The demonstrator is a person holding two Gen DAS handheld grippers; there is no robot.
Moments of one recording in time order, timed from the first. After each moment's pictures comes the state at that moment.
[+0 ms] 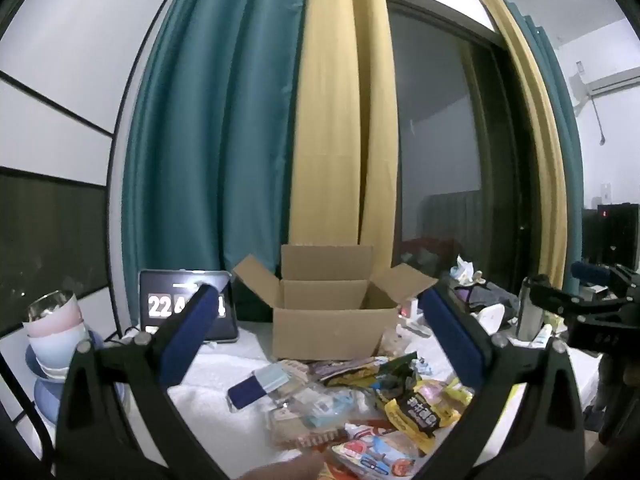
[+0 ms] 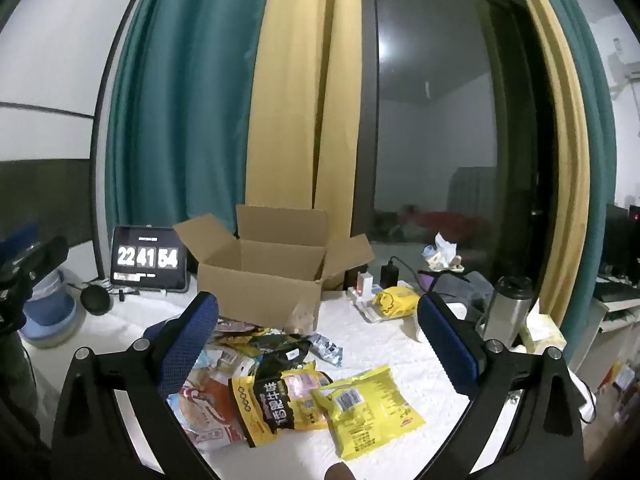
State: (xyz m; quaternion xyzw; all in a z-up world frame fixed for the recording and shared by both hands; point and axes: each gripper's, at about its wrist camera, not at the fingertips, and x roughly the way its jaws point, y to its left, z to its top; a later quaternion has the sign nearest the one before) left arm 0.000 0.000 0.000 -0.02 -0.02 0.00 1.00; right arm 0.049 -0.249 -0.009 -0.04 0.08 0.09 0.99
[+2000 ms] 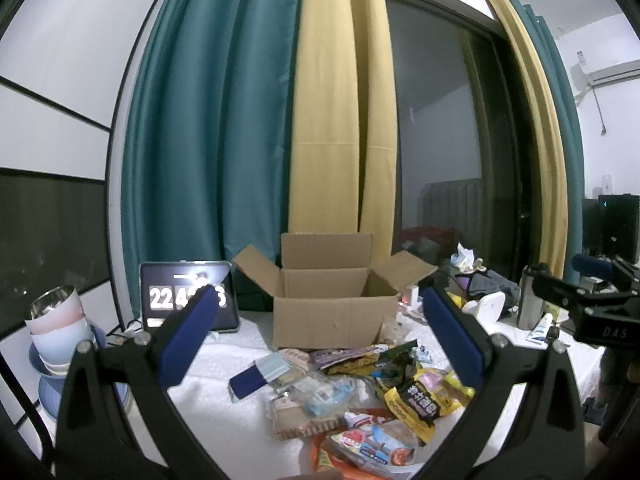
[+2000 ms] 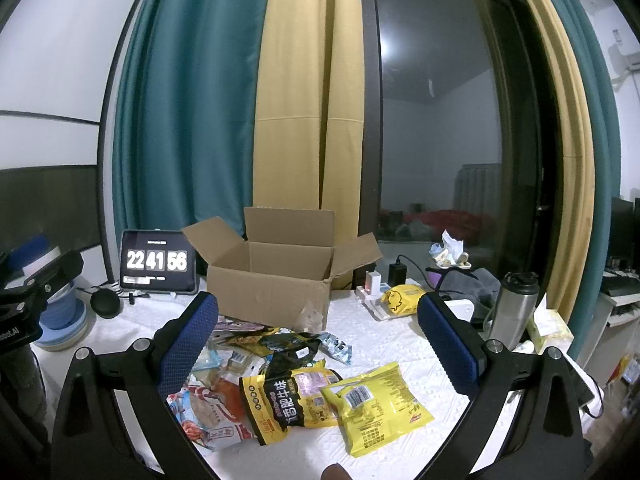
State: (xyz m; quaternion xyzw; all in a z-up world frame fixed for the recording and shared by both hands) left arm -0.005 -0.006 0.000 -0.01 0.02 0.00 1.00; right arm 0.047 -0.249 -0.007 -0.05 0.08 0.10 0.99
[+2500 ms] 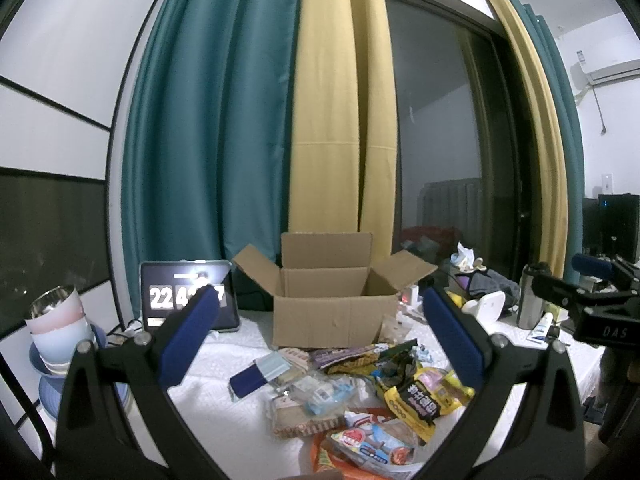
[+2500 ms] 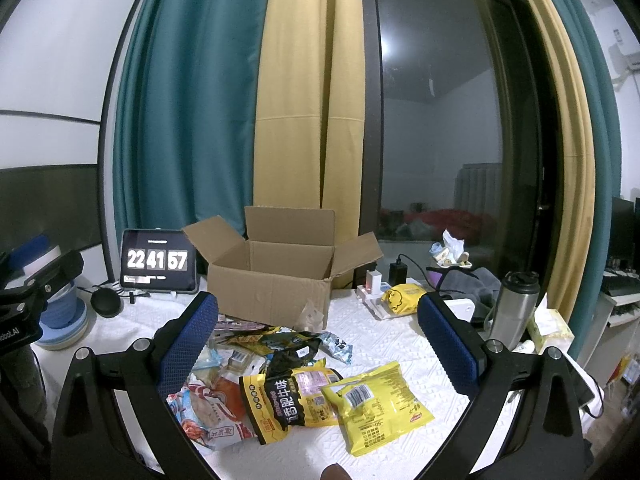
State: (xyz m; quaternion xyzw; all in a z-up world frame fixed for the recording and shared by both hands) left arm -0.005 -0.006 0.000 -0.01 0.02 0.00 1.00; right arm 0.047 -0.249 -0.007 -0.05 0.08 0.10 0.99
